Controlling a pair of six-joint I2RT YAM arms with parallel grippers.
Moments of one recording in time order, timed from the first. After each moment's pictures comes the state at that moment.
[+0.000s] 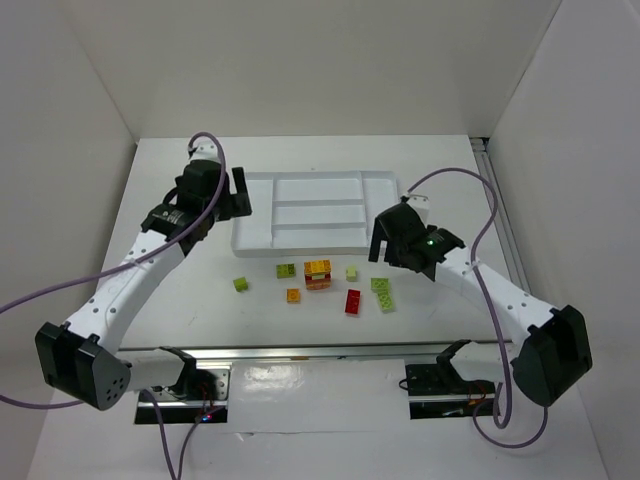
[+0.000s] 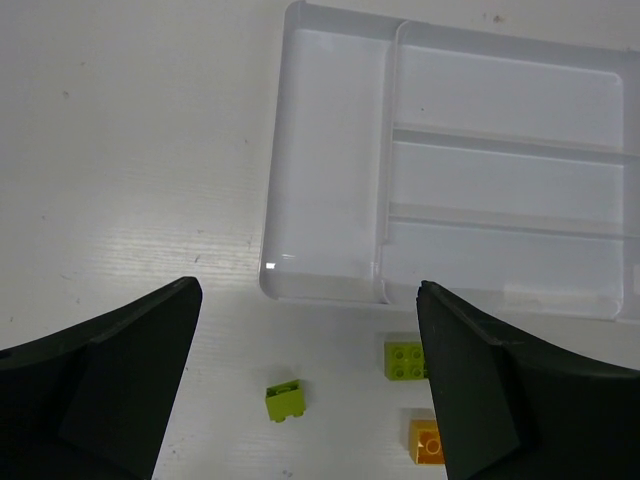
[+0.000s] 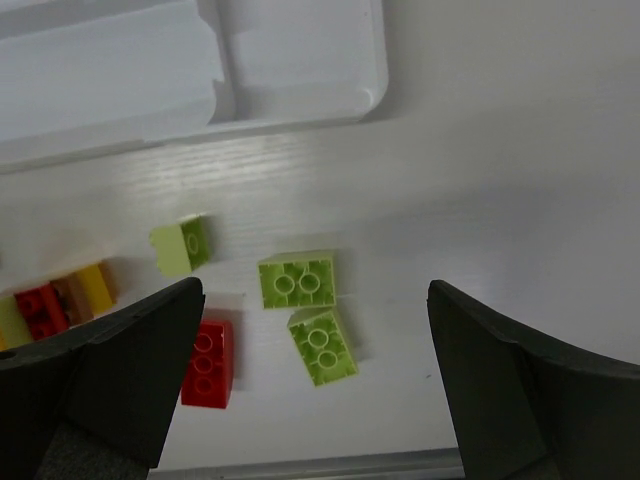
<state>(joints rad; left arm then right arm) -0.36 1.24 1.20 -0.55 -0.33 -0.38 0.56 1.24 0.95 -0.67 0.42 0.63</state>
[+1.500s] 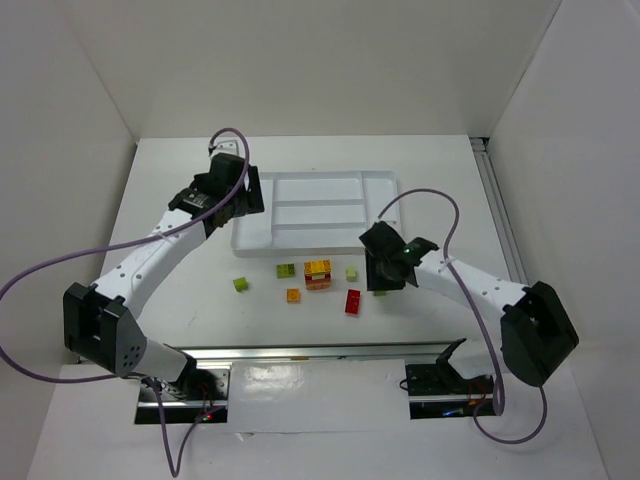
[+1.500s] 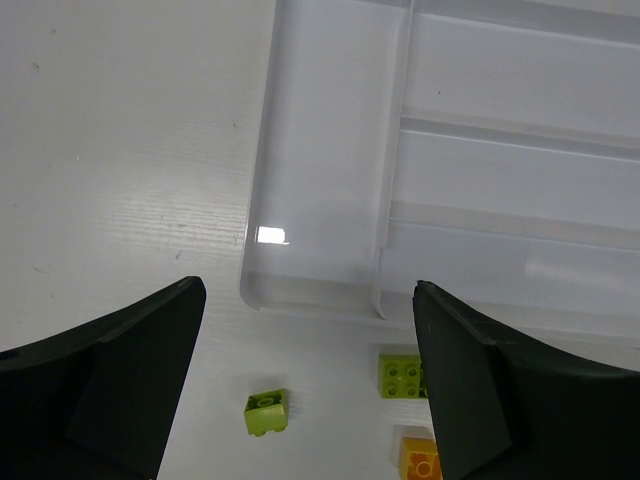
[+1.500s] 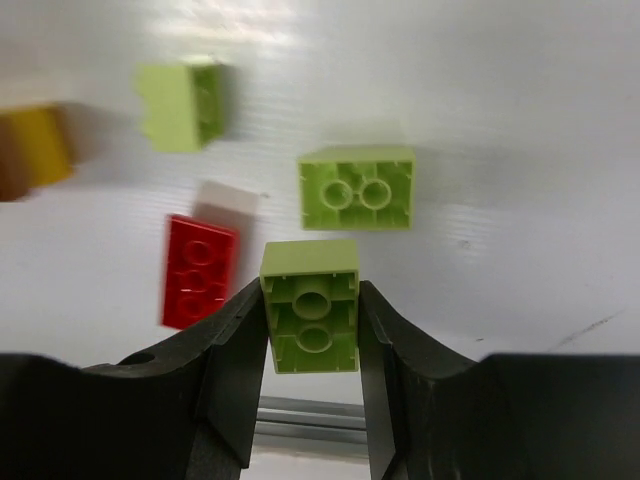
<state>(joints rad) -0.40 1.43 1.28 -0.59 -0.38 -0.43 0.66 1.35 0.81 -0.65 0.20 0.59</state>
